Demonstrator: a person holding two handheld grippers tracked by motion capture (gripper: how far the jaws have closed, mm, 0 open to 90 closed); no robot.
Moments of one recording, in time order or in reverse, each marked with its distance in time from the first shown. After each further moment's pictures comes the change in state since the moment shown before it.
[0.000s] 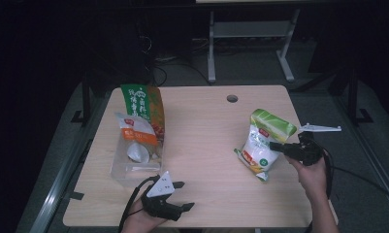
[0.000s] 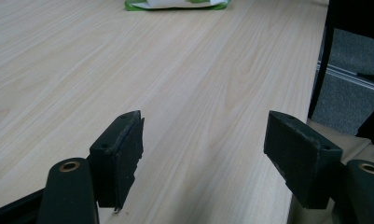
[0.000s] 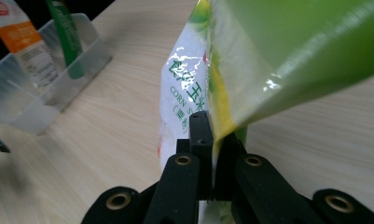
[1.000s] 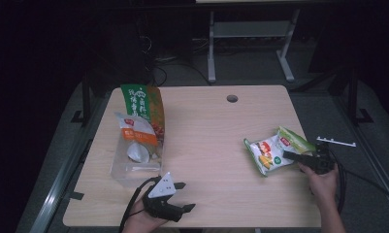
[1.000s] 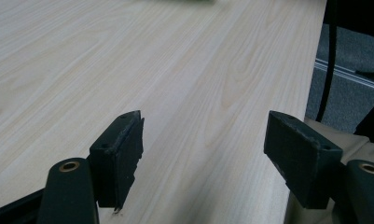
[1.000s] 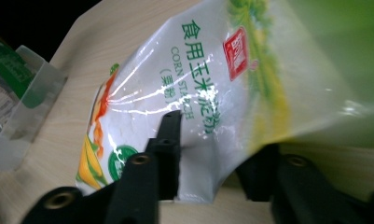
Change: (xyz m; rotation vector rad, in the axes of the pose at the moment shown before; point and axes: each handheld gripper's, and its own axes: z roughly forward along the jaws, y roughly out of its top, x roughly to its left) left arm -0.002 0.000 0.002 0.007 -0.006 0.007; right arm -0.080 -0.053 -0.002 -0.016 -0.032 0.350
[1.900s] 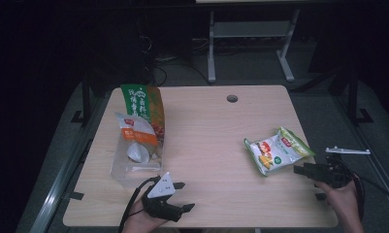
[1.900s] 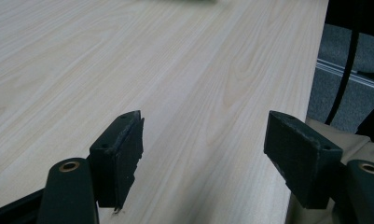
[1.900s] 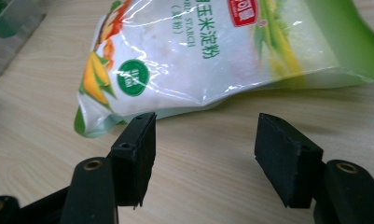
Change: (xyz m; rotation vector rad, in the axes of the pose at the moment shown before) left arm 0.000 -0.001 -0.001 -0.002 0.005 -0.001; right arm 0.011 -0.019 -0.045 0.095 -0.110 -0.196
